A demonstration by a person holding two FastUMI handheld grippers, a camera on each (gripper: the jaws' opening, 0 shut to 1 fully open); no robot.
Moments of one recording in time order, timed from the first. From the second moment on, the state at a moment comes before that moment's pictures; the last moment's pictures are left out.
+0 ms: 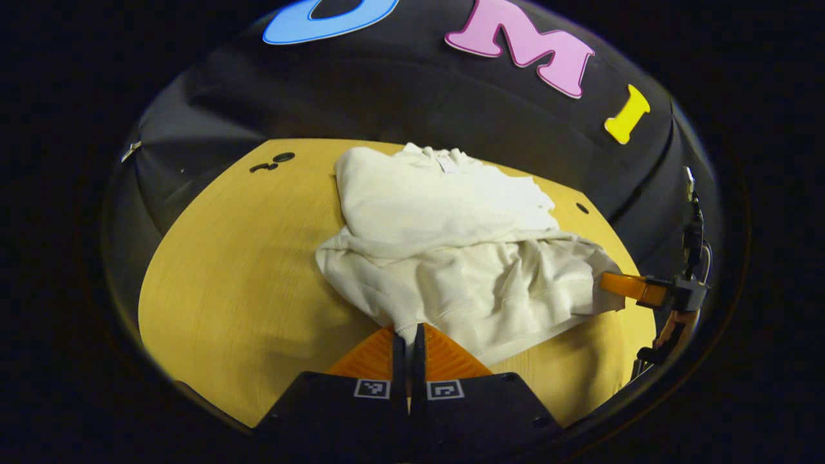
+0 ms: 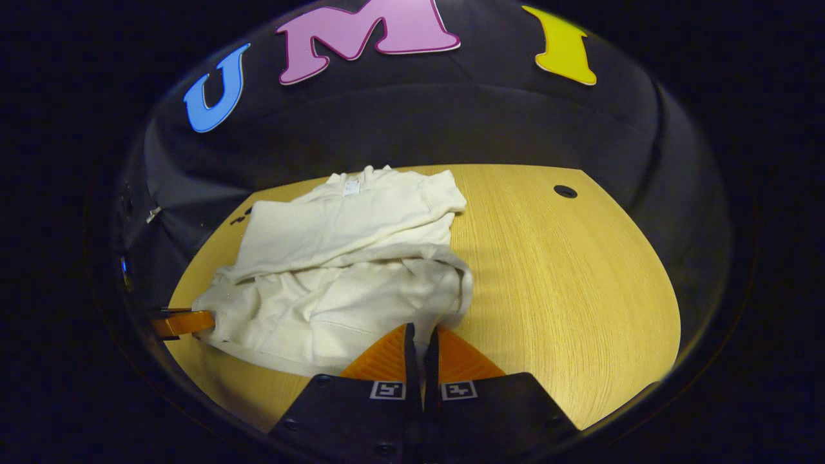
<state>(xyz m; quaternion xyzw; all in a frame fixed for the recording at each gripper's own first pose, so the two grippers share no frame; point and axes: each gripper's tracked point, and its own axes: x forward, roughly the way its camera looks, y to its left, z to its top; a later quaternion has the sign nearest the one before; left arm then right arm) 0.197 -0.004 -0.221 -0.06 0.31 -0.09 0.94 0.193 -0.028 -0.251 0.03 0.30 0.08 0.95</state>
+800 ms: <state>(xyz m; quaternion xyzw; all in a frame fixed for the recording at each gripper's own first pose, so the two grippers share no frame) 0.397 0.003 -0.056 -0.12 0.16 -0.09 0.97 0.408 0.014 -0.111 0.02 0.13 0.10 0.99</state>
